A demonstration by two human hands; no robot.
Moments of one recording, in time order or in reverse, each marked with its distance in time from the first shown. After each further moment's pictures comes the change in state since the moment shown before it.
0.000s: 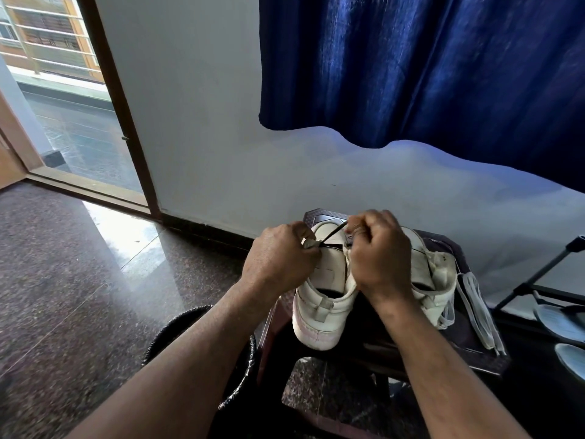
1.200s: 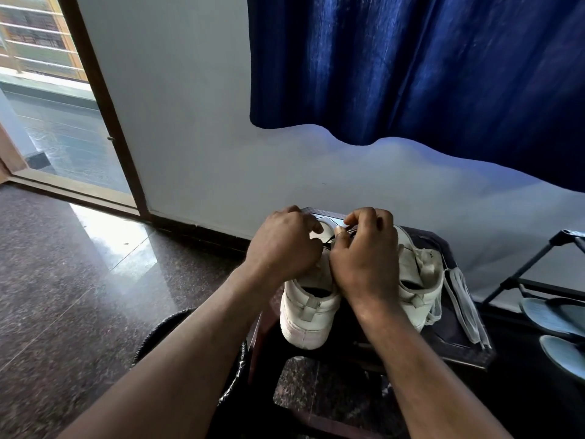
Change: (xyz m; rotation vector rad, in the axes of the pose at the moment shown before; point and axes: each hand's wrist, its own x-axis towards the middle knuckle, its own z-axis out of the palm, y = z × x) left_hand 0.018 0.019 0.009 0.110 -0.038 0.203; right_hand -0.010 -0.006 0.001 -0.187 0.064 0.044
